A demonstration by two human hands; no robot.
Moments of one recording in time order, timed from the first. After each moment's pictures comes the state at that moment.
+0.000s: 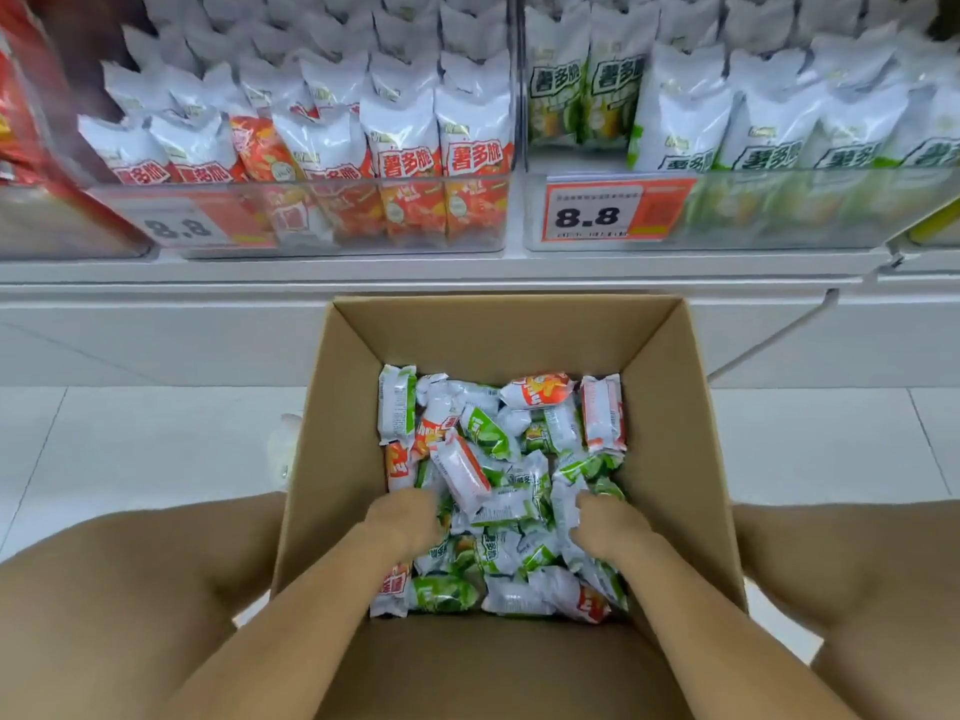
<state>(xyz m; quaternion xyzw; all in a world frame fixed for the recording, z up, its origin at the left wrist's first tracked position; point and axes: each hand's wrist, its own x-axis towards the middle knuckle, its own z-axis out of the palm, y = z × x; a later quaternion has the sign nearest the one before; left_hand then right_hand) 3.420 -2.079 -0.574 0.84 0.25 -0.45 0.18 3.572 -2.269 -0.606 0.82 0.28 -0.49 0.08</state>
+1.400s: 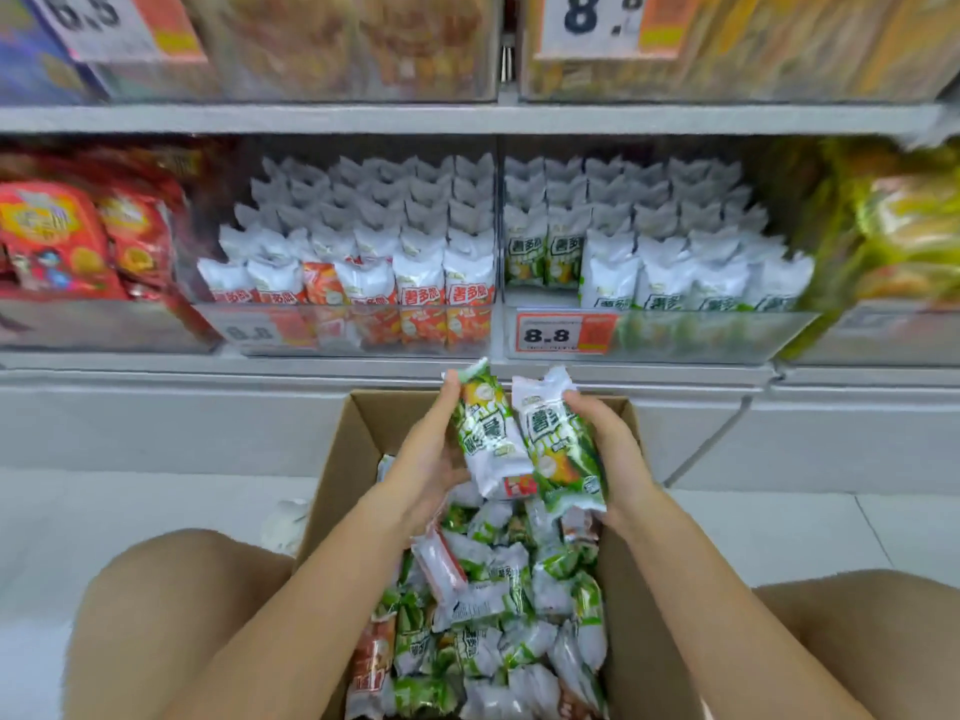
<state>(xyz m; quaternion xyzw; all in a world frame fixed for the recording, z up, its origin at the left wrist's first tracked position) 3.500 -2.083 -0.413 0.46 0.33 0.07 0.82 3.613 -2.227 -0.406 0.51 0.00 -0.49 -0.70</state>
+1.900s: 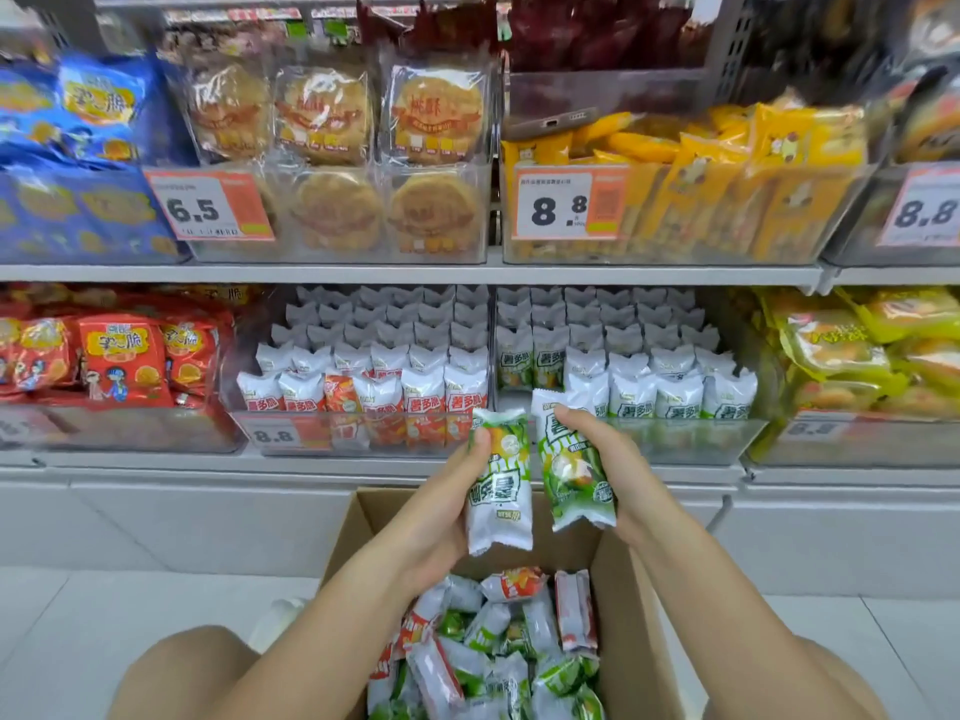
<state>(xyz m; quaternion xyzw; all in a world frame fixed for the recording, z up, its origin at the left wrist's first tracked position) 3.504 -2.101 -0.315 0.49 0.24 0.03 0.83 3.645 -2.213 -0.314 0.64 0.15 -0.37 -0.66</state>
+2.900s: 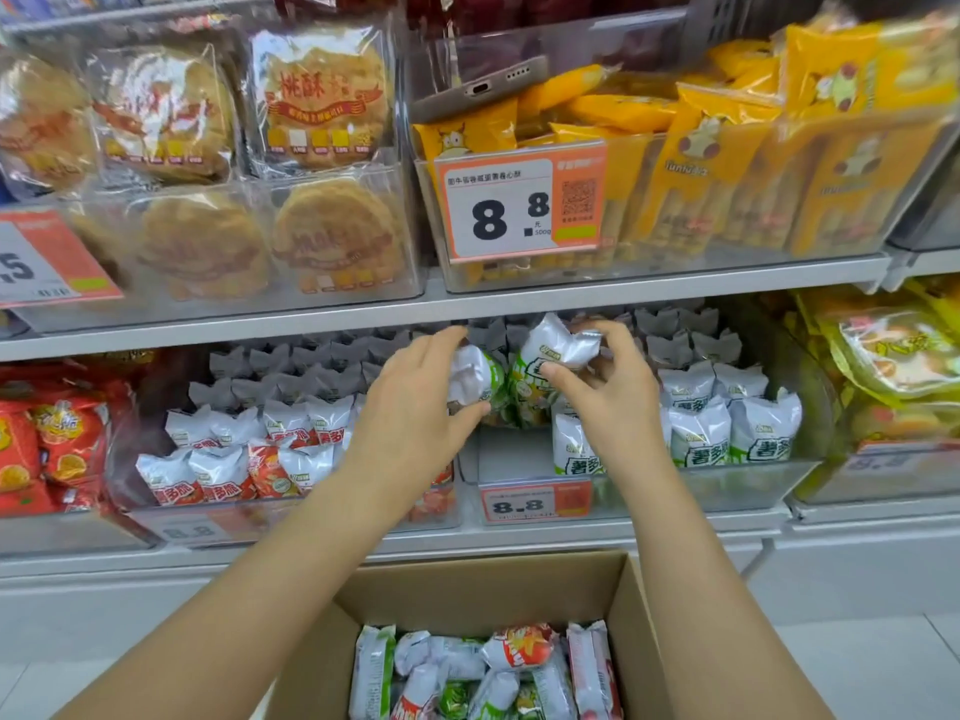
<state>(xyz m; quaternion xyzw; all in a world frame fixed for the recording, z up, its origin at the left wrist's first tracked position) 3.624 -2.019 -0.286 0.94 0.16 0.28 0.11 3.753 -2.149 -0.319 0.70 0.27 -0.04 -0.66</state>
